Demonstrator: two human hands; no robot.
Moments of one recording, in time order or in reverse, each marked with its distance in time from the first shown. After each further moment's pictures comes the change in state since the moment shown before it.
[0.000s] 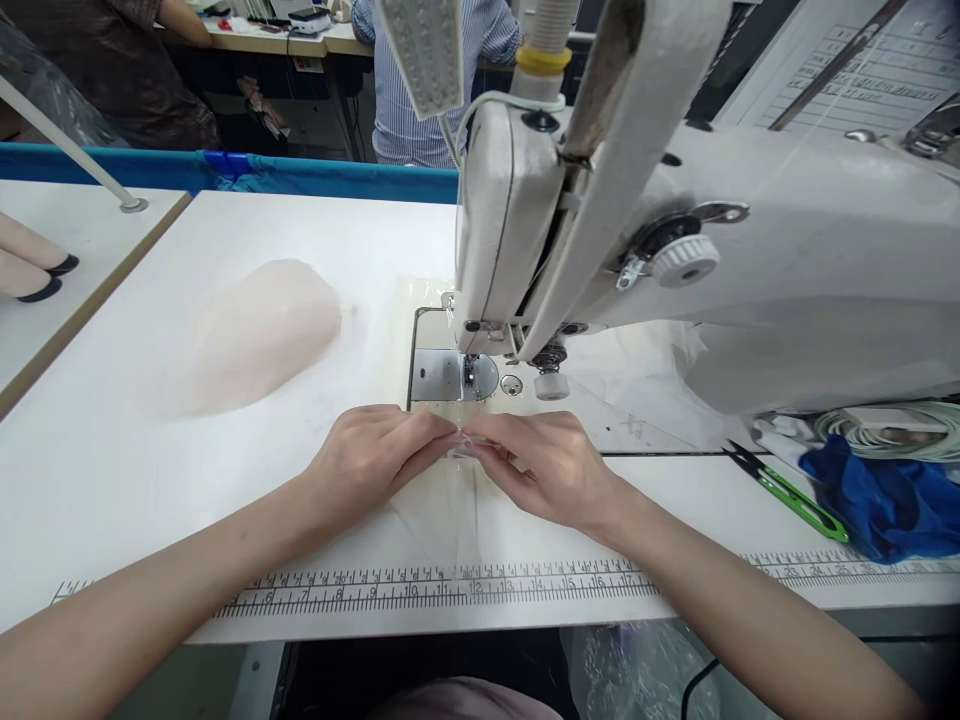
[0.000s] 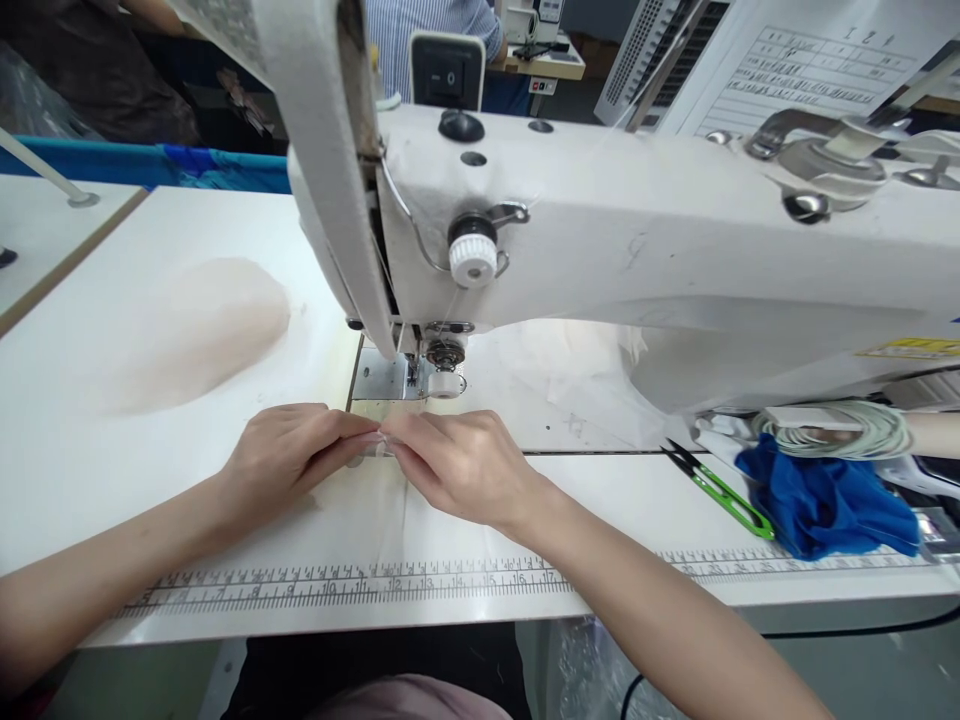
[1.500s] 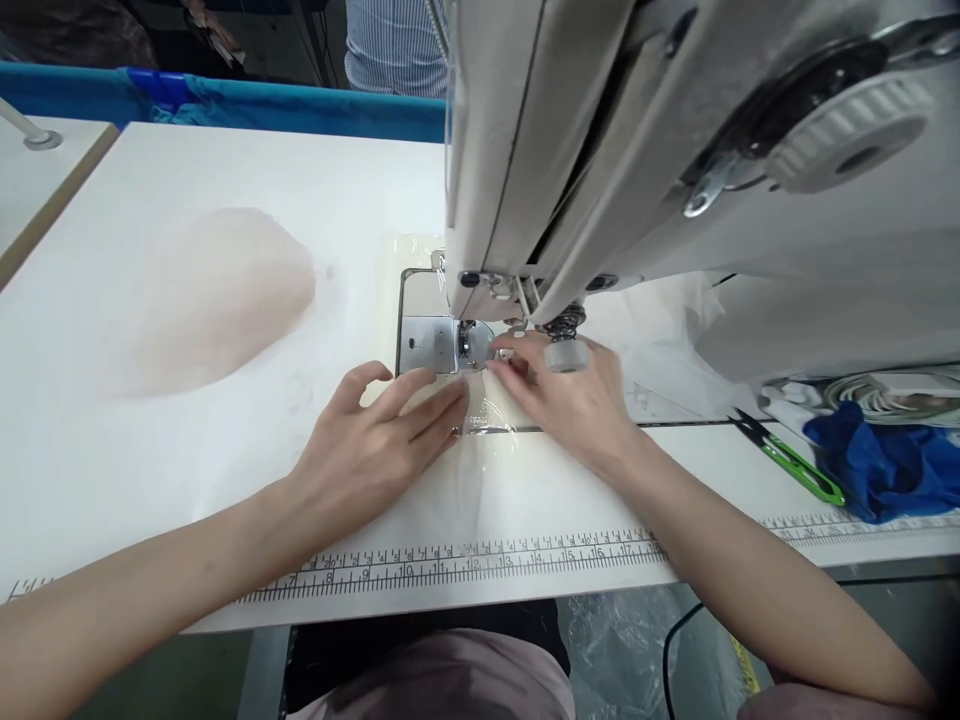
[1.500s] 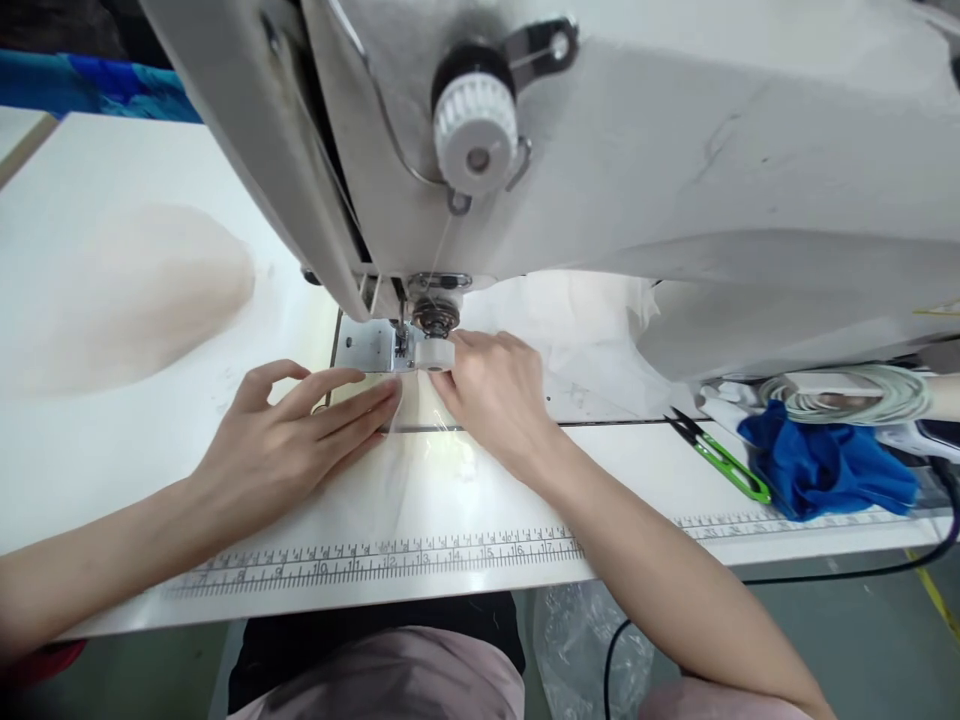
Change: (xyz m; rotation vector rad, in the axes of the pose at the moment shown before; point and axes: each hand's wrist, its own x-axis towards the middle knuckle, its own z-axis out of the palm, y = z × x) left_hand -0.005 0.006 0.007 0.492 -0.199 0.199; right_hand 0.009 0.021 -0.002 -0.370 -0.140 0.441
